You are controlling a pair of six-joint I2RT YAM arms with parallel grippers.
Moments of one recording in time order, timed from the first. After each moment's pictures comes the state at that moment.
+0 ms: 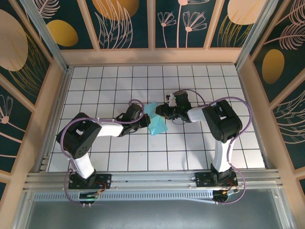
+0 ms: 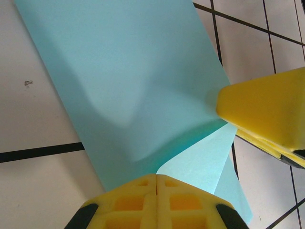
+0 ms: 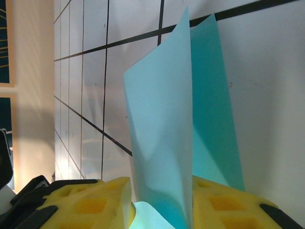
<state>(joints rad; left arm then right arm) -0.67 1.77 0.76 0.27 0.11 -0.79 0.47 1.94 0.91 0.32 -0.67 0.76</state>
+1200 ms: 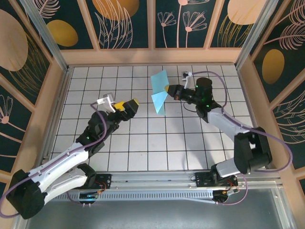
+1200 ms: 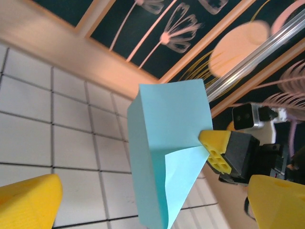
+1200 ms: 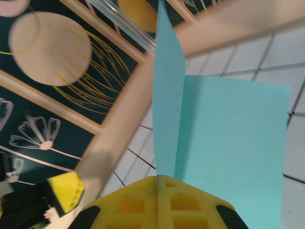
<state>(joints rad) -0.67 0.91 0.51 0.36 -0.10 -0.82 0.35 1.41 0.87 0.39 -0.69 0.71</state>
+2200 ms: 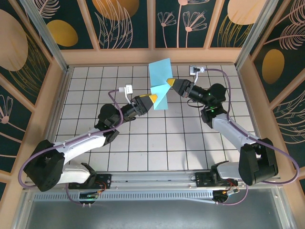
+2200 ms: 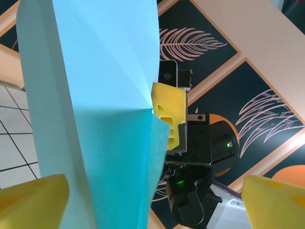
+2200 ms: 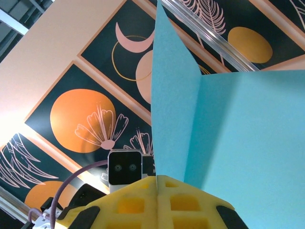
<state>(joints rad) -0.71 1.30 0.66 0.94 0.37 -1.06 0.35 1.31 0.81 0.87 -0.84 1.15</state>
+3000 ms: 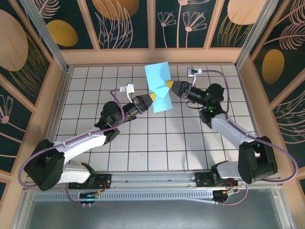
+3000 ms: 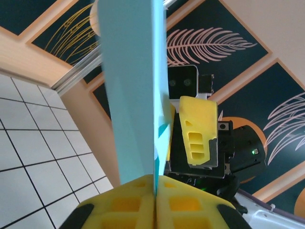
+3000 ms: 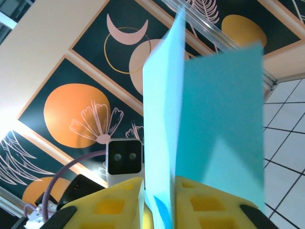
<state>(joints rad) -0.71 1.30 0.68 0.81 0.31 -1.01 0.35 1.32 0.80 0.83 -0.85 1.11</state>
